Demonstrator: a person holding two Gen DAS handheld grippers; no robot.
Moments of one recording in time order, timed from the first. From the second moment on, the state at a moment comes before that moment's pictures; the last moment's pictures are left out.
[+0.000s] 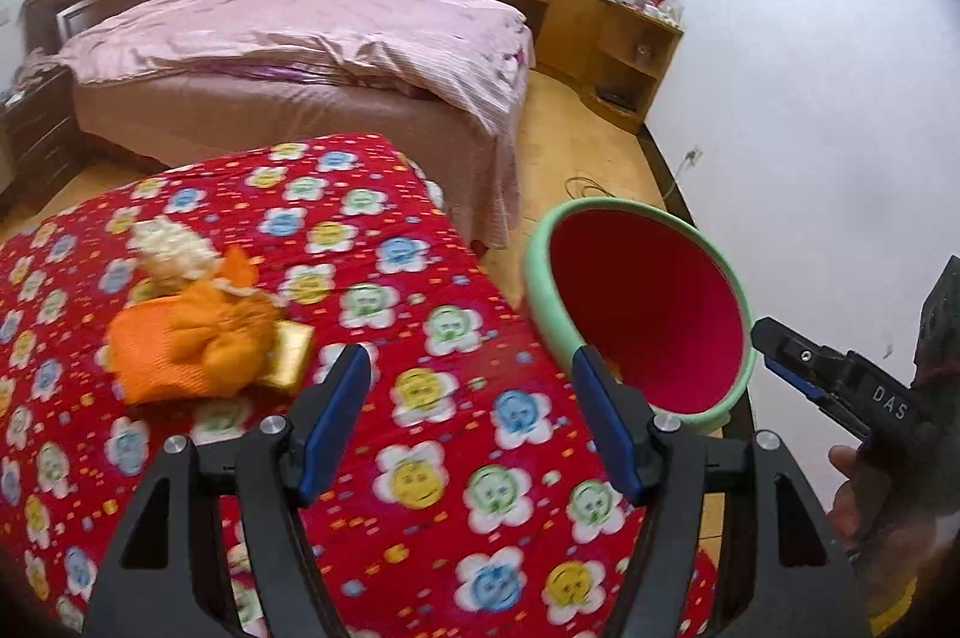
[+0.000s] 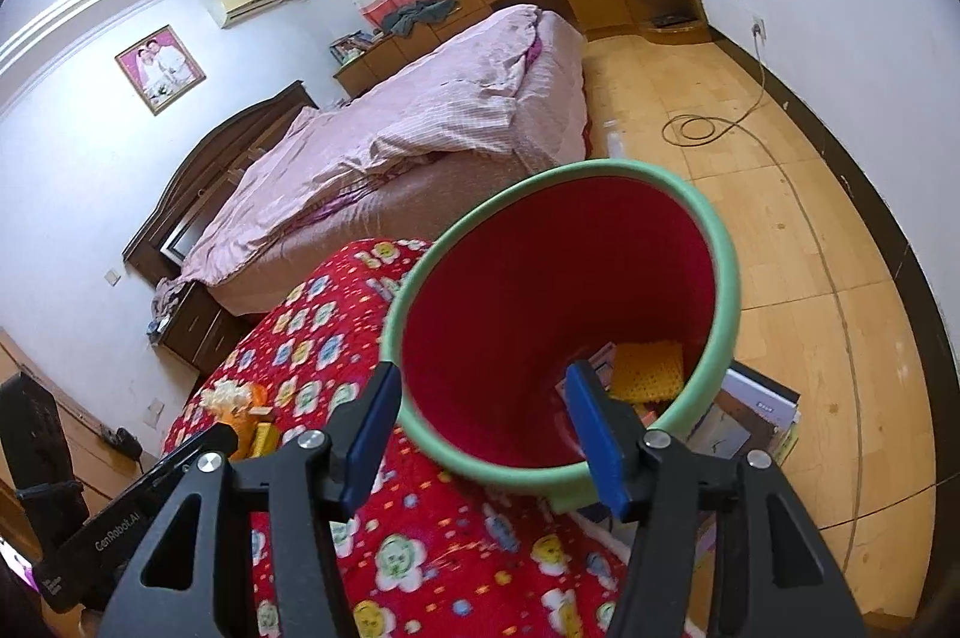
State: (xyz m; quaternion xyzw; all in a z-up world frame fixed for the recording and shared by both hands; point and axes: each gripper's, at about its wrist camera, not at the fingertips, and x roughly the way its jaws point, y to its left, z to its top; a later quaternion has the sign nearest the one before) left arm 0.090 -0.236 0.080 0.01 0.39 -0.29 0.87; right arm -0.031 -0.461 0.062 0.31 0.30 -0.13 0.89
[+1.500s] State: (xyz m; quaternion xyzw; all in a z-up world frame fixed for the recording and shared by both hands) left arm 0.139 -0.019 0.028 -0.11 0.42 -0.06 0.90; right arm 0.127 -0.254 0.047 0.18 0.40 0.01 0.90
